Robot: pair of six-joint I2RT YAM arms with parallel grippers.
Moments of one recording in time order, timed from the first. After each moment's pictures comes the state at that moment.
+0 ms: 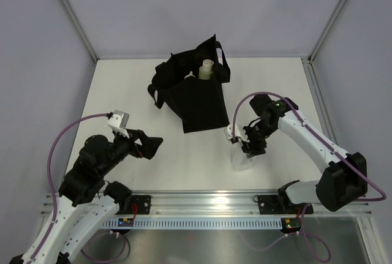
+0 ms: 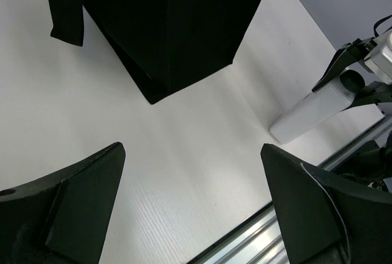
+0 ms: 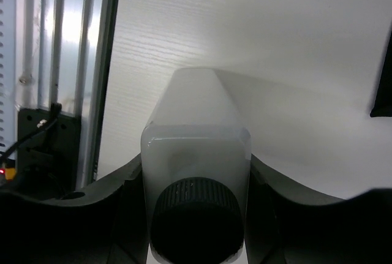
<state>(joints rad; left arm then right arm) -0.52 0.37 0.71 -0.59 0.10 -0.37 0.44 1.34 1.10 -1.24 -0.56 -1.38</state>
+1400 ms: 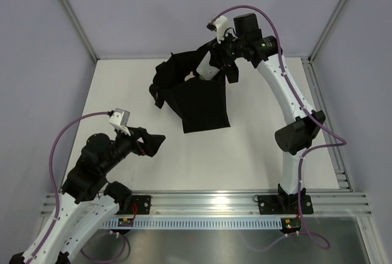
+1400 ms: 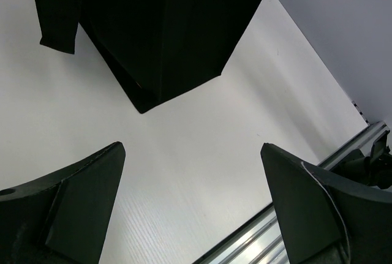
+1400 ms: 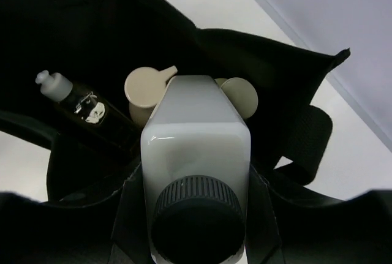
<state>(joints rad) -0.52 0.39 0.70 -0.52 0.11 -0.41 0.43 2.00 2.31 -0.87 -0.36 -0.30</state>
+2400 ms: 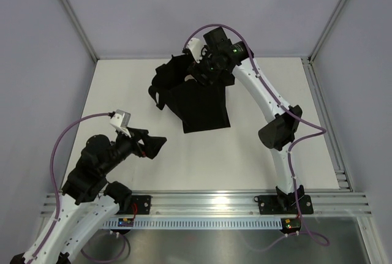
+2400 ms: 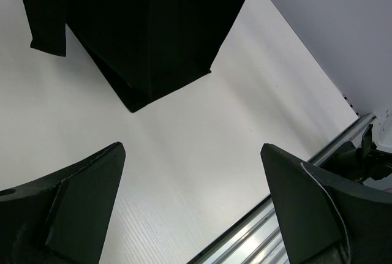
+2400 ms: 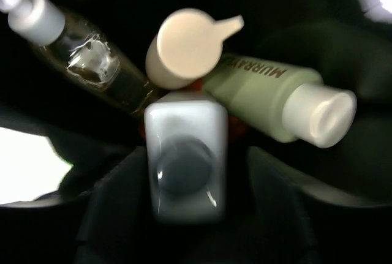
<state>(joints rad) -0.52 0.37 0.67 -0.51 0.16 -0.41 0.59 2.18 2.43 -1.13 -0.16 -0.45</state>
